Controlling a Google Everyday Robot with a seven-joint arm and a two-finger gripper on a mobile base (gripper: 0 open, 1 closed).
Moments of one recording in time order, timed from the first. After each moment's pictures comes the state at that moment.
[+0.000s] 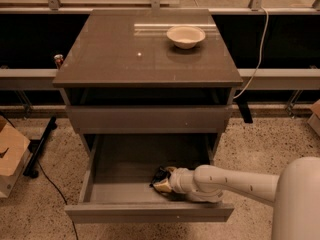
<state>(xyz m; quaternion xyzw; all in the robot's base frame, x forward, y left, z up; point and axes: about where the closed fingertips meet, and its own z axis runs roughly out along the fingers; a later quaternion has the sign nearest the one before) 0.593 -0.033 0.354 -0.42 0.81 0.19 0.36</state>
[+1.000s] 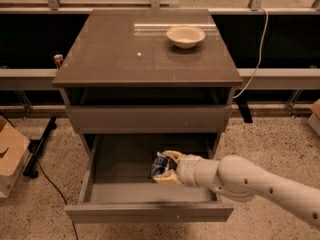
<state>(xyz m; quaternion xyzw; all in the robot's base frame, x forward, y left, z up) 0.528 -0.024 0.577 -0.51 0.70 0.19 0.47</state>
